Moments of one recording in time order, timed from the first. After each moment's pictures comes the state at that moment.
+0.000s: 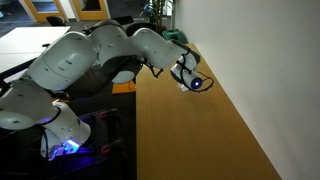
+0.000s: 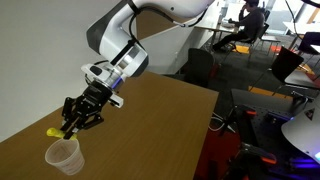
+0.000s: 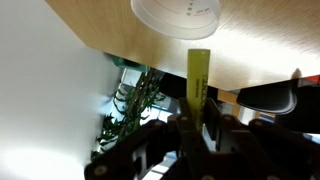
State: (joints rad) arm -0.21 0.96 0.41 -1.52 1.22 2.36 -2.61
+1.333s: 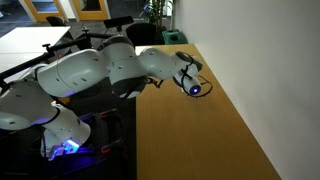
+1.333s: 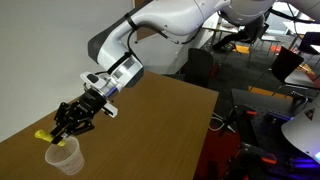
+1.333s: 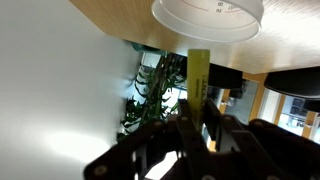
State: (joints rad) arm -0.29 1.14 0.56 -1.37 1.19 2.39 -2.61
